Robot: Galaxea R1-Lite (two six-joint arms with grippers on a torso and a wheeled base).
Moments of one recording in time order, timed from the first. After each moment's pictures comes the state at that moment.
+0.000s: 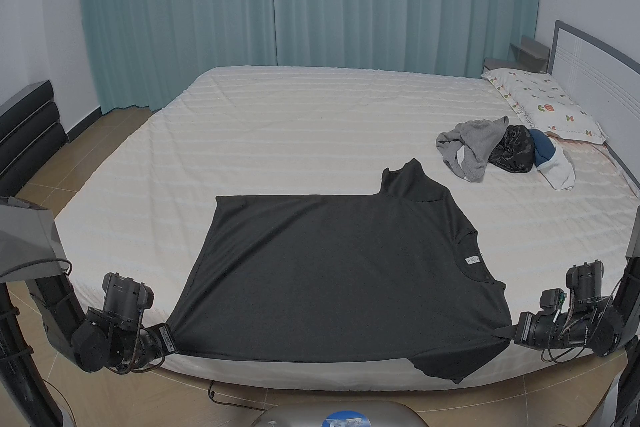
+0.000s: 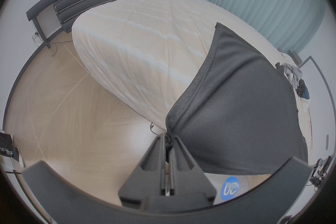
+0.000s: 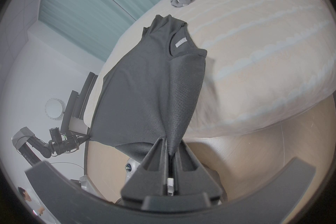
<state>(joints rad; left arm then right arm) -0.17 2.02 -0.25 -0.74 0.18 -0.62 -0.02 2.01 -0.10 -1.05 0.45 0.39</state>
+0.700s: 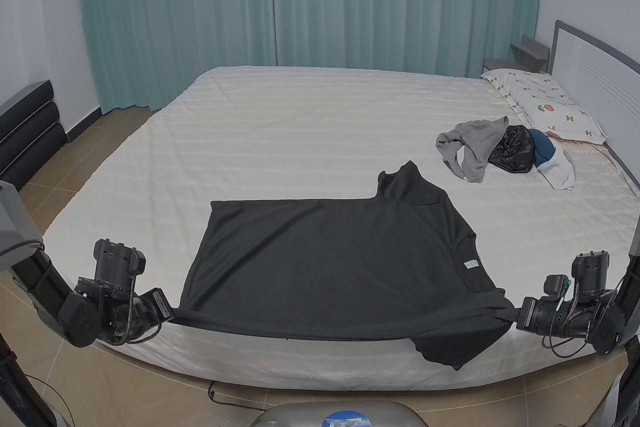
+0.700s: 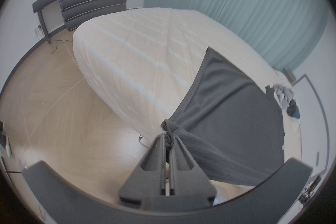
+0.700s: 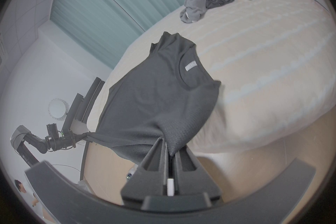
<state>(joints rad) -0.16 1.89 -0.39 -0.58 0.18 -0.68 -0.02 1.99 -0.11 -1.16 0.45 0.40</state>
